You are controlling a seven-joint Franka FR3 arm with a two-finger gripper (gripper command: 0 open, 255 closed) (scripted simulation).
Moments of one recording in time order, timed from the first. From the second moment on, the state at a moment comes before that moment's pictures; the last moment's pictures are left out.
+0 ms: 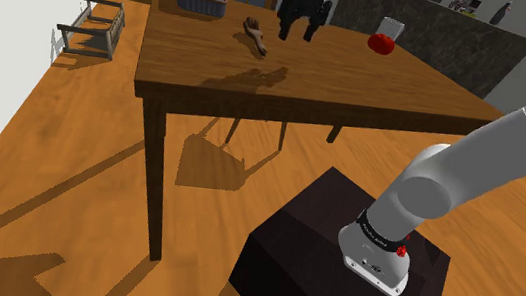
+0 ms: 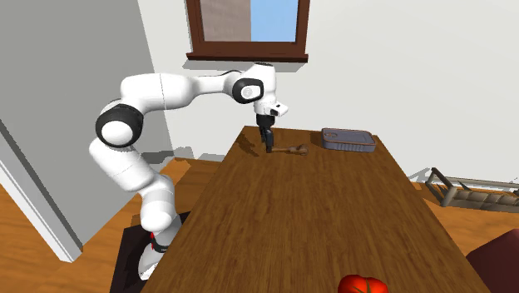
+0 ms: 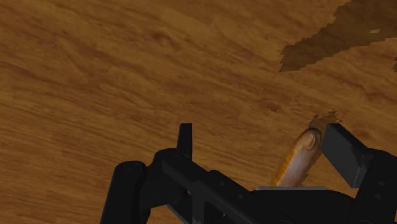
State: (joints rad) arm -0.03 -0.35 0.09 -1.98 0.03 1.68 0.21
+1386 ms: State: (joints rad) arm -0.03 -0.02 0.13 -1.75 -0.07 1.79 0.33
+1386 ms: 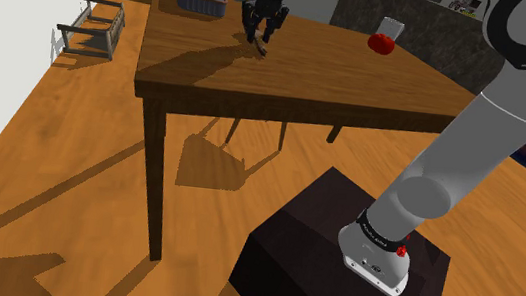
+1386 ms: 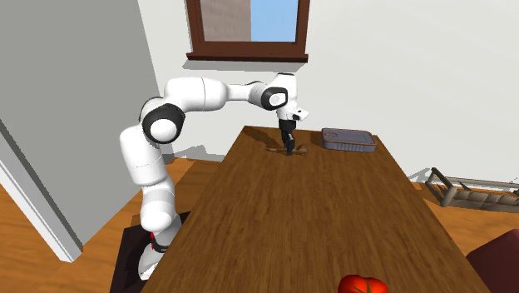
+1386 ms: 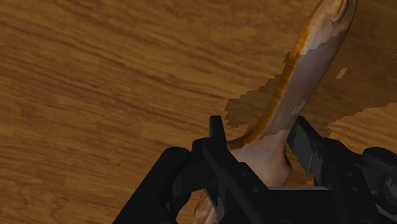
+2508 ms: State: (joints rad) arm -0.03 0.00 0.14 -1.59 -0.07 1.65 0.32
